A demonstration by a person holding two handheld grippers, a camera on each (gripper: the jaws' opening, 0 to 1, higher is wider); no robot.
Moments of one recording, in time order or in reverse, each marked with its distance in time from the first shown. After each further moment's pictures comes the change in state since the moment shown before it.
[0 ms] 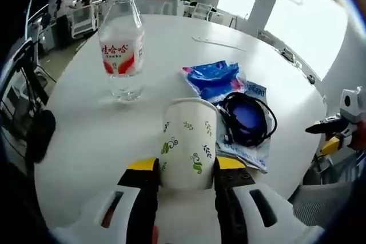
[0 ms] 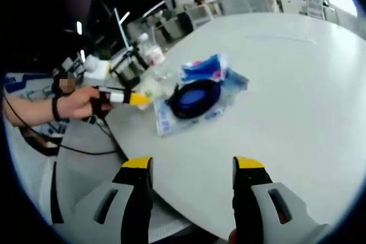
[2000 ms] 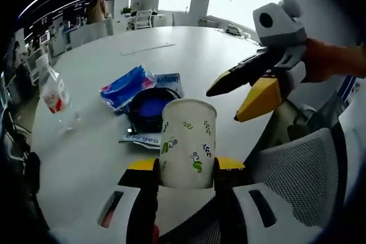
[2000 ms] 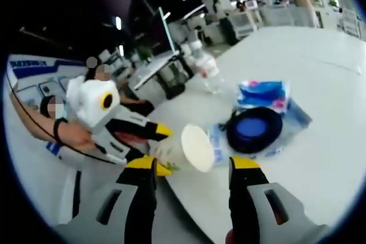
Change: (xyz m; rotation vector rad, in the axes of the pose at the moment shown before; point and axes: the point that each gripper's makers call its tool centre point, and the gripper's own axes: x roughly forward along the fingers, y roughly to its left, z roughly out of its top) left arm -0.048 -0.137 -0.038 0.408 0.000 -0.245; right arm 0.027 0.086 0.043 -0.129 -0.032 0.290
